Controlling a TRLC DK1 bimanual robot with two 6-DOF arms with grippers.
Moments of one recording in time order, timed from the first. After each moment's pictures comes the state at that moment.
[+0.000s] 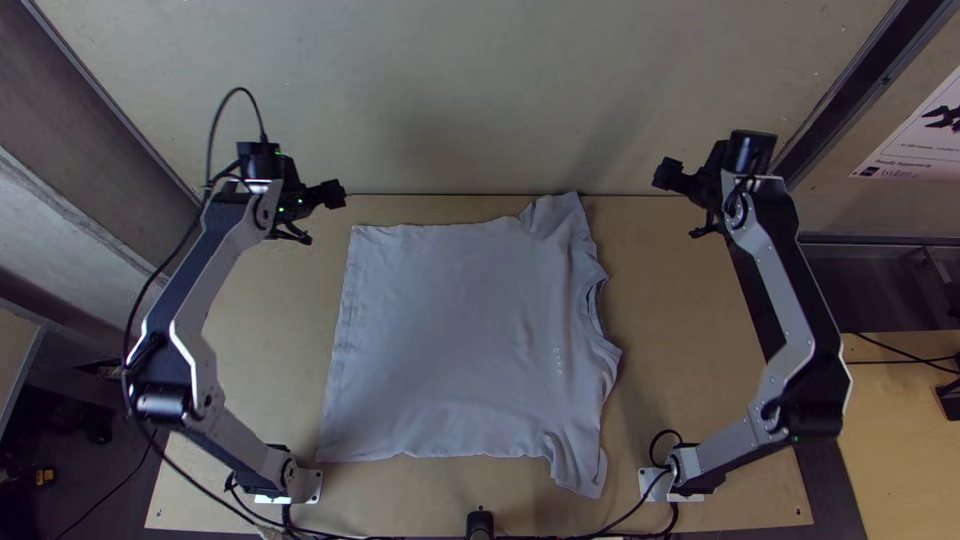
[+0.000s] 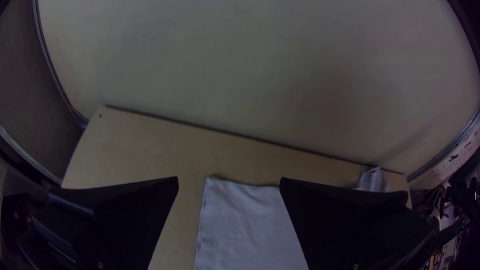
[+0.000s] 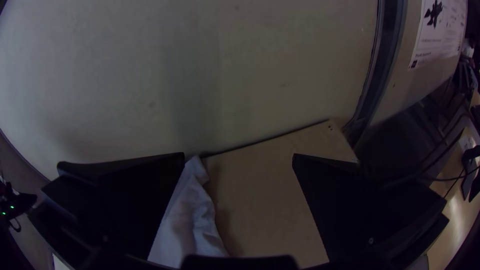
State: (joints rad) left arm -0.02 1.71 1.66 -0.57 0.02 -0.26; right arm 0.00 1.69 1.67 -0.54 0.00 0.28
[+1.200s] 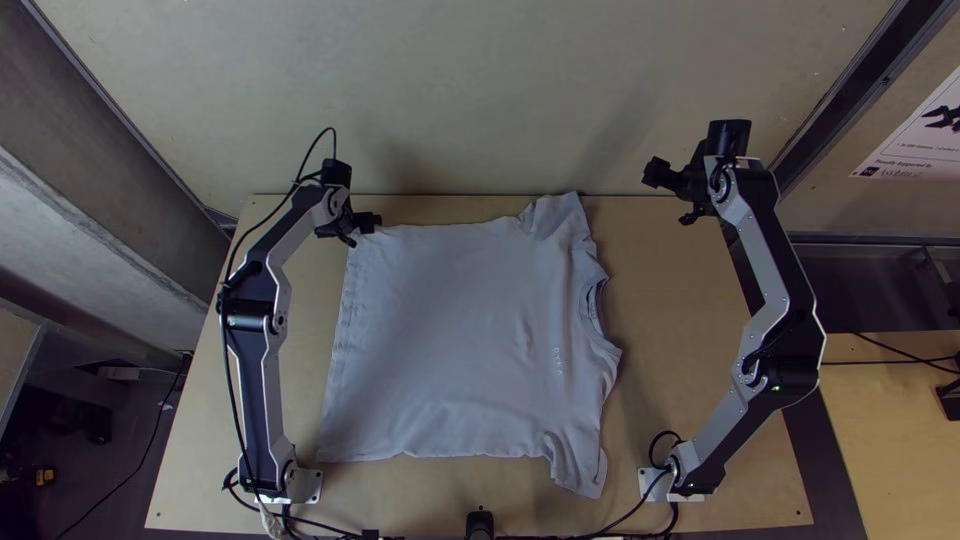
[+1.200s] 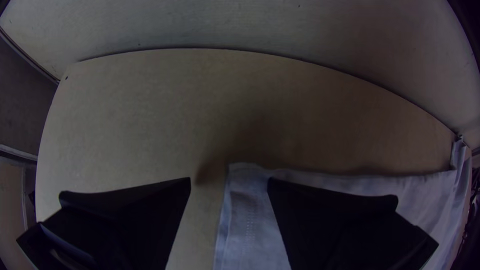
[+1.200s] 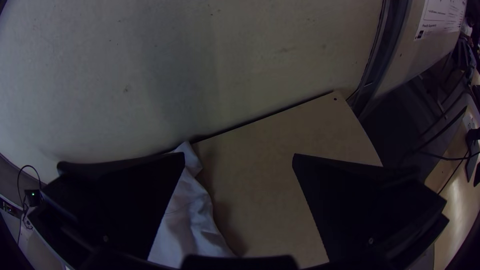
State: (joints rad) left arm -0.08 2.29 2.04 -0.73 -0.19 -0.21; right arm -0.01 1.89 1.87 -0.70 -0.01 0.34
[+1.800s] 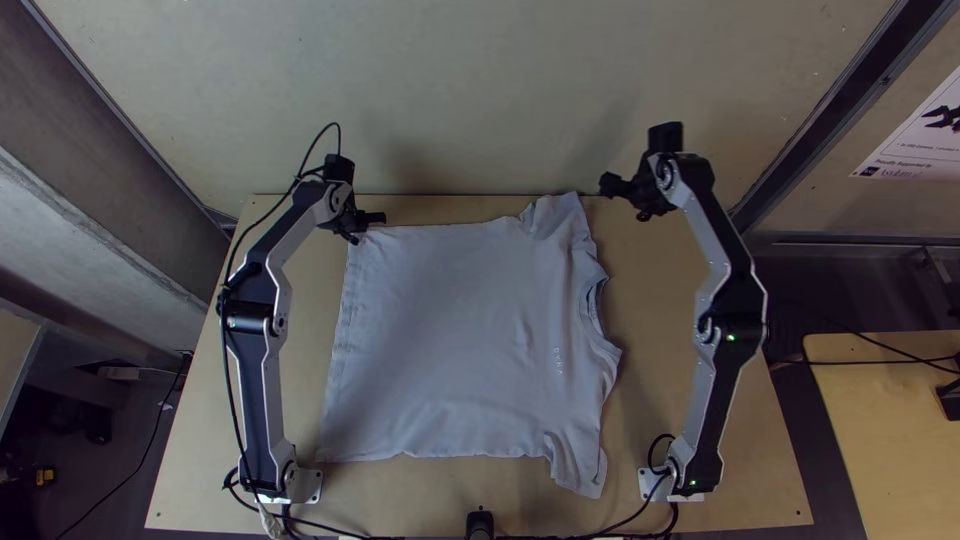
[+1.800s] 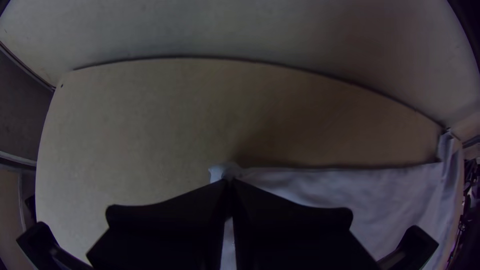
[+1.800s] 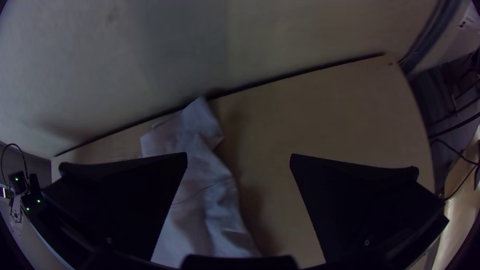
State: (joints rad) left arm -0.09 2.25 2.06 -0.78 -0.14 -0.20; right arm 0.10 2.23 2.17 -0.89 -0.07 0.36
